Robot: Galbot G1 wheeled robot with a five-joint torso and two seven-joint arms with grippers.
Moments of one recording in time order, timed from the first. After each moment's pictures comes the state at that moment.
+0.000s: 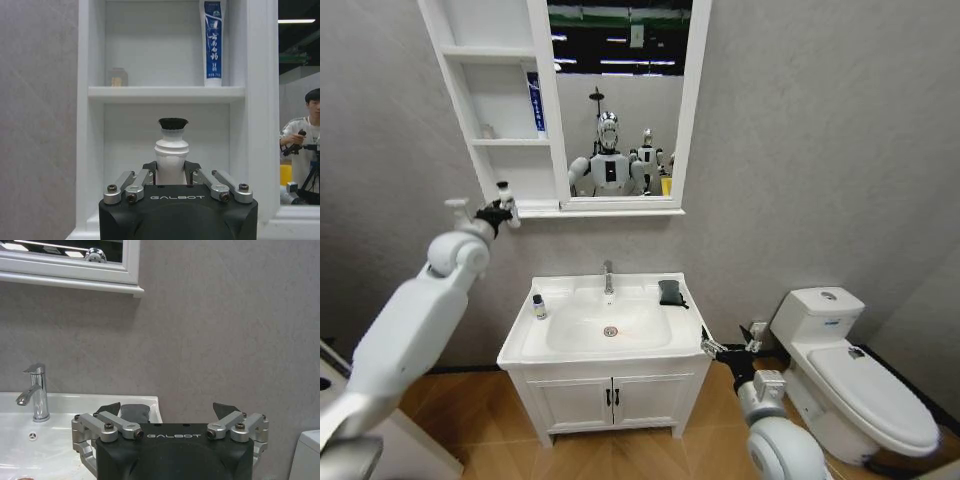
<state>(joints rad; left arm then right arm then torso) 0.07 -0.85 -0.07 -1.43 -0.91 0.47 -0.34 -1.52 1.29 0.51 2.28 0.21 -0.36 0.27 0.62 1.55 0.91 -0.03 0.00</state>
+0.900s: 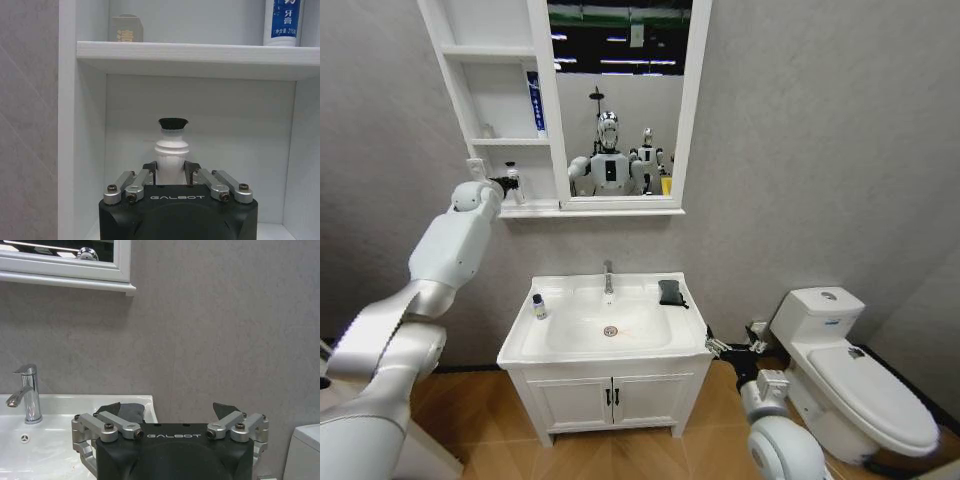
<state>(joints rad) -0.26 -1.08 0.00 -0.75 -0.73 0.37 -0.10 -1.52 1.30 0.52 2.25 0.21 -0.33 0.28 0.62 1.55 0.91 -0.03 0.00</state>
